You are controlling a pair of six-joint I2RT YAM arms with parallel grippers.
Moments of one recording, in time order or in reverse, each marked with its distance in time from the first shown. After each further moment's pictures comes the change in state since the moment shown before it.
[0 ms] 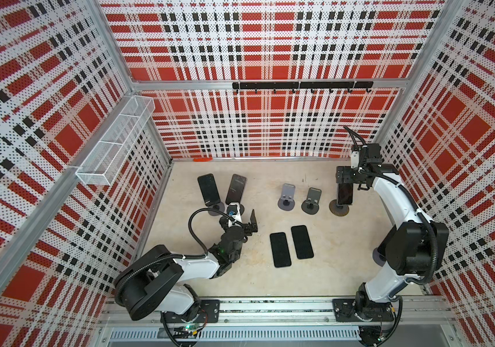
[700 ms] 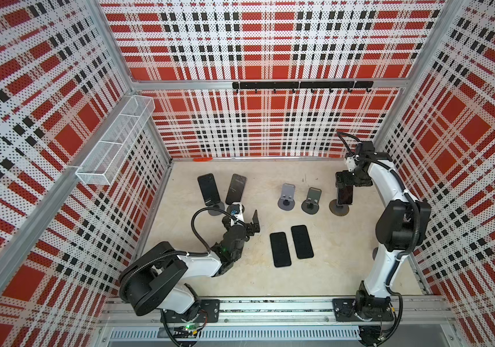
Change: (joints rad) left arm -0.002 0.037 0.020 0.000 0.045 -0.030; right arm -0.041 0.257 0.261 -0.344 -0.047 -0.116
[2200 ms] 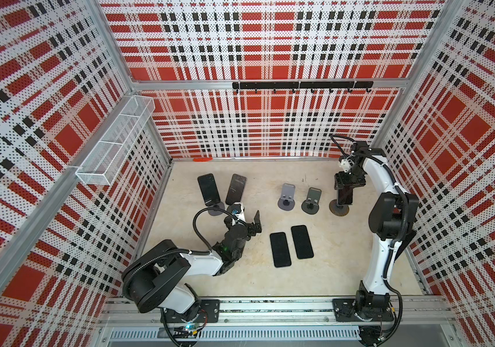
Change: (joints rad) left arm 0.005 0.021 0.012 0.000 0.032 -0.034; right arm 0.000 0.169 0.193 -0.143 -0.043 -0.073
